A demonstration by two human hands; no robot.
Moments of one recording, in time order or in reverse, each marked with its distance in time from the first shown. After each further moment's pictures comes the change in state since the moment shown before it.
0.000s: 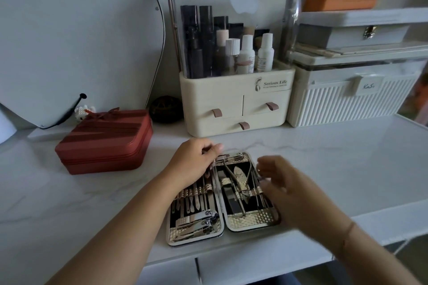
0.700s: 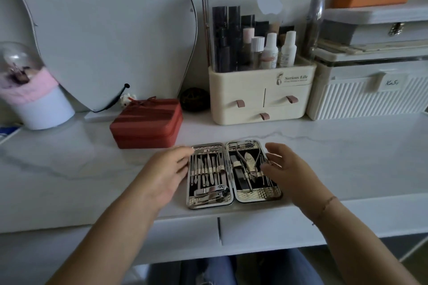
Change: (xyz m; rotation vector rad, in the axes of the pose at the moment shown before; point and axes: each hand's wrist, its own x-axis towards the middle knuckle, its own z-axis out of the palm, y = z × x) left_hand -0.101 0.012 -0.053 -0.989 0.212 -0.521; right_hand 0.001 -0.017 0.021 0.160 -0.005 0.132
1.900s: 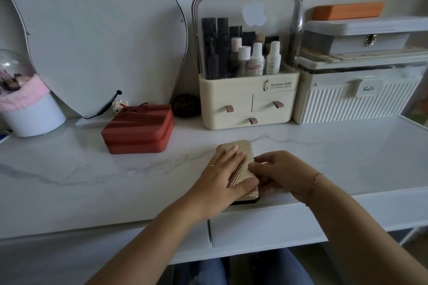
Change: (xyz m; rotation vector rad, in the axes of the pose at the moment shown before) left_hand 0.000 -0.043 0.060 1.094 -0.410 0.518; right_hand 0.004 -0.012 -0.025 0.261 -0.284 0.221
